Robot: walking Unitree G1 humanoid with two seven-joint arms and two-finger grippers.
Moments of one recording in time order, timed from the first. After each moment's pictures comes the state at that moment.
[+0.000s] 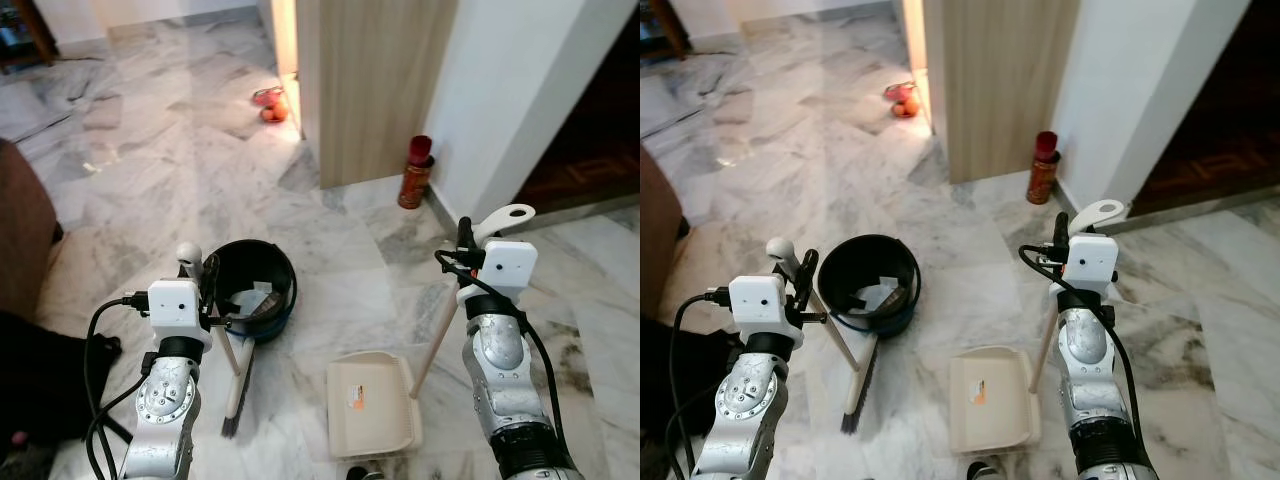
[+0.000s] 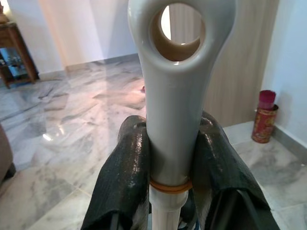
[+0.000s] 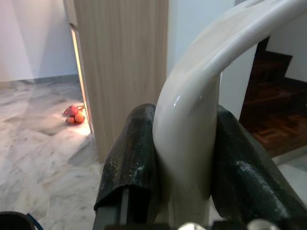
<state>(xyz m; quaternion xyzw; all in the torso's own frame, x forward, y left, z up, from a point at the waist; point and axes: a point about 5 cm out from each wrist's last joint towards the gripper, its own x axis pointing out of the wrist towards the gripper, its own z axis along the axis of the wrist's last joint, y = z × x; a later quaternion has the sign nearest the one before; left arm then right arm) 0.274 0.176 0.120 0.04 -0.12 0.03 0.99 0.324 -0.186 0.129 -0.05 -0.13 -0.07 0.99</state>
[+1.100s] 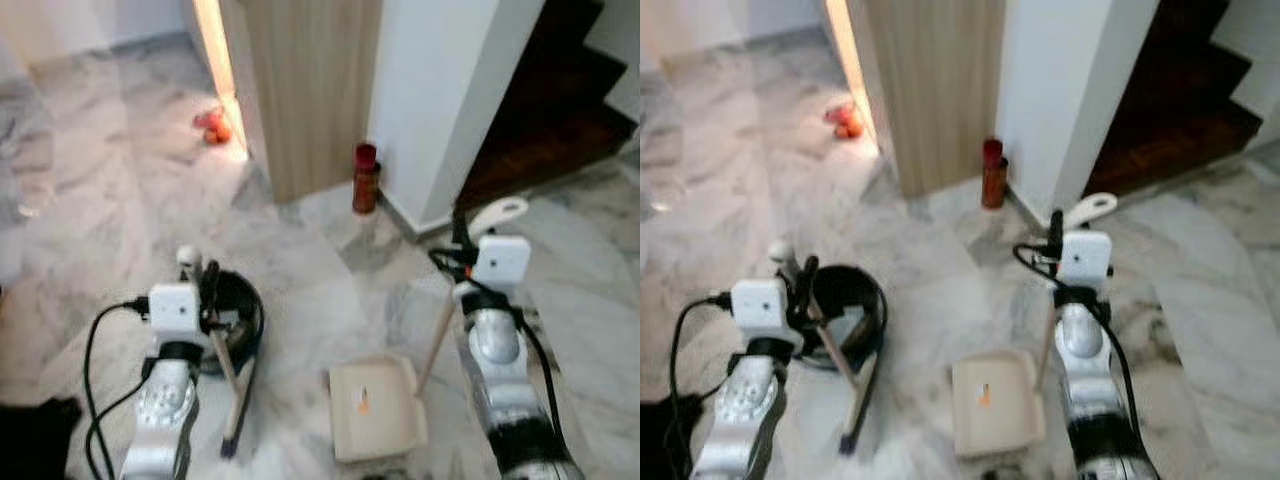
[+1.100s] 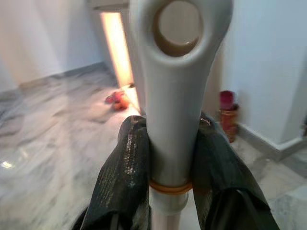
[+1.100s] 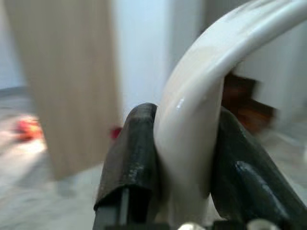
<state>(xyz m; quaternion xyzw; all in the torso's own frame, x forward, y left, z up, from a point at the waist) 0.276 0.171 0.118 0.05 -0.11 0.02 0.99 0.329 -0.184 0.135 -0.05 -0.14 -0.07 0.99</state>
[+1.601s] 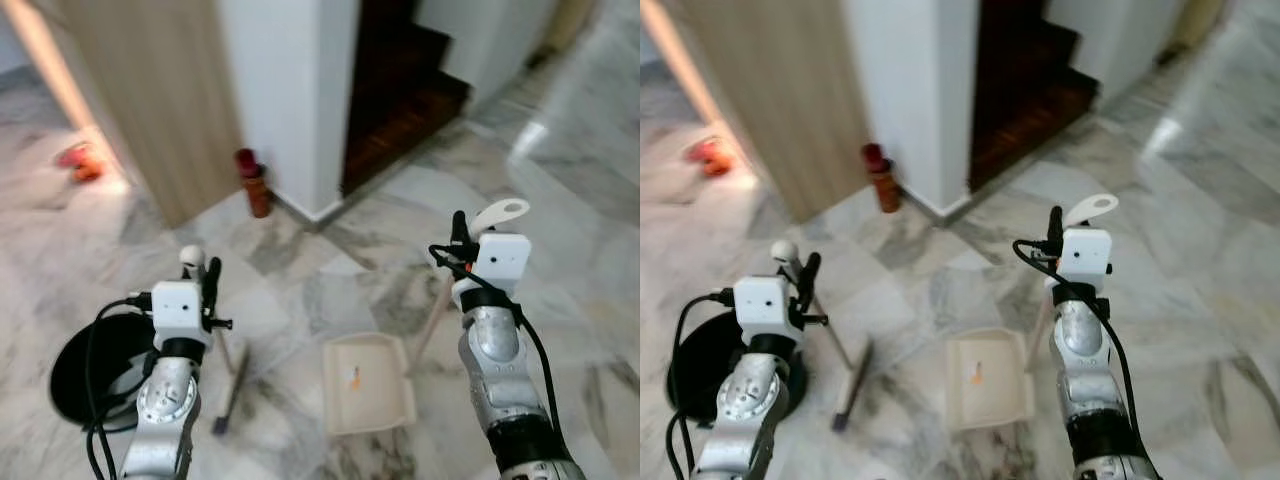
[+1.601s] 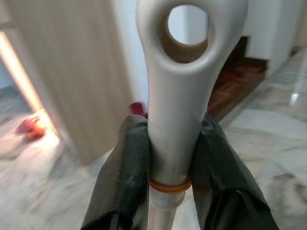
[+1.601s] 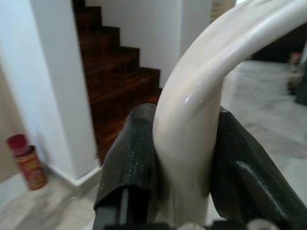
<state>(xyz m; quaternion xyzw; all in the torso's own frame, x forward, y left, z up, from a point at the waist) 0.276 0.168 0.115 0.05 -0.11 0.02 0.99 0.326 -0.190 0.128 -0.05 -0.12 -0.07 0.99</state>
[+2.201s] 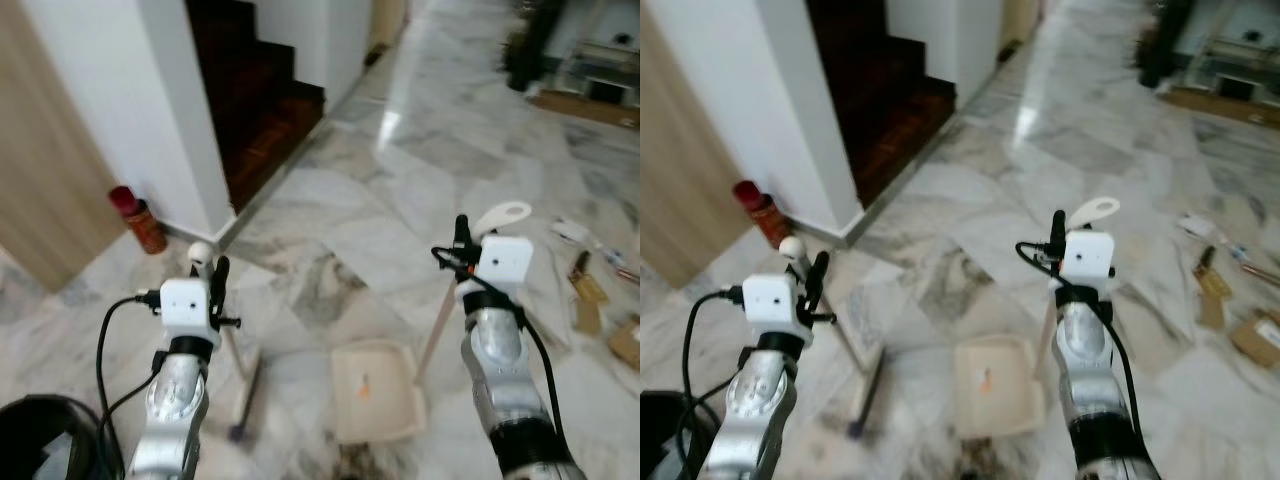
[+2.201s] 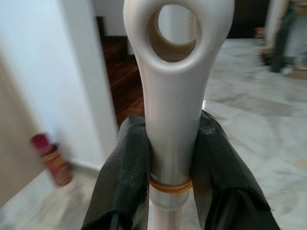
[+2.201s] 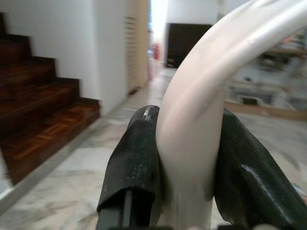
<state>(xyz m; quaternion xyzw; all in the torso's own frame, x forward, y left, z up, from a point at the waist) 0.279 0.166 0.118 0.04 -0.11 0.01 0.99 0.328 -0.184 0.132 -0.06 -0.13 -0.07 0.99</state>
